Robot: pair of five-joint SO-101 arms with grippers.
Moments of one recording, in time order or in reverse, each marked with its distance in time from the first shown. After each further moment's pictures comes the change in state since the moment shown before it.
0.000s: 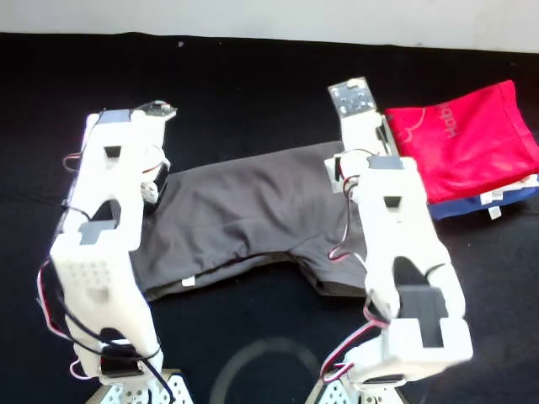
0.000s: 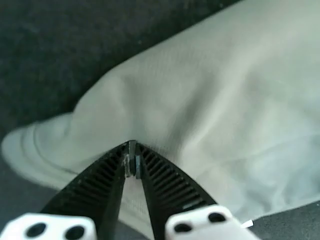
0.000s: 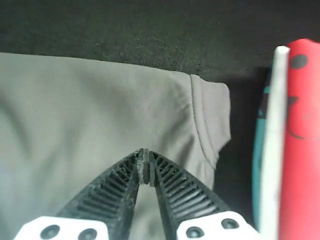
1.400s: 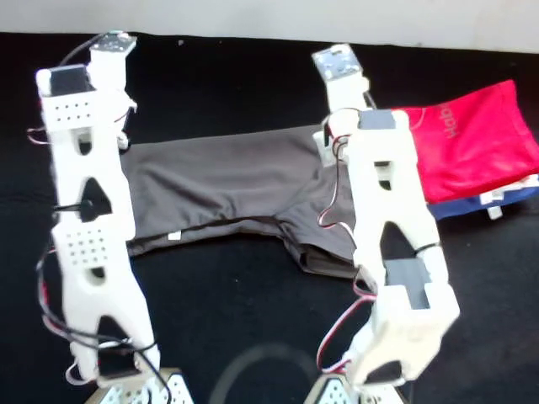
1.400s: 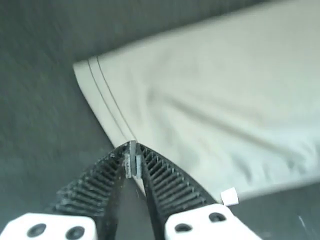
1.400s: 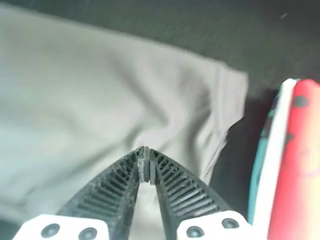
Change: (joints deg) left arm -4.9 9.7 -46.9 20.2 0.3; right arm -4.0 8.4 -29.2 27.2 0.0
